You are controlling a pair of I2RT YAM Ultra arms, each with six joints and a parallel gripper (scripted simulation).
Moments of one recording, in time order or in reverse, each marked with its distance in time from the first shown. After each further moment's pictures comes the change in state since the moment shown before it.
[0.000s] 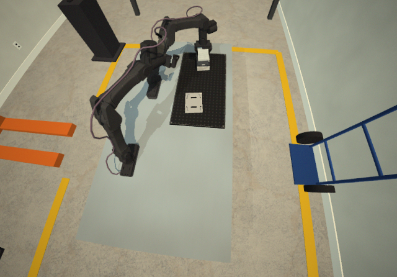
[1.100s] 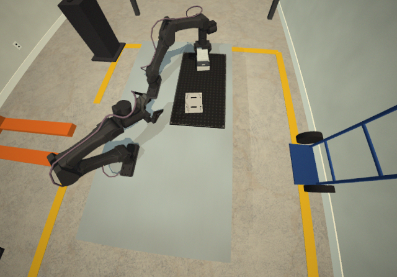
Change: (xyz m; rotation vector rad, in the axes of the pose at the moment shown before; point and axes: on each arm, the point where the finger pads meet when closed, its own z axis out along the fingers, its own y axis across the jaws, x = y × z) left arm 0.003 0.006 0.000 -0.025 0.010 -0.009; right arm 0.180 -0.077 -0.234 0.220 -0.001 0.091
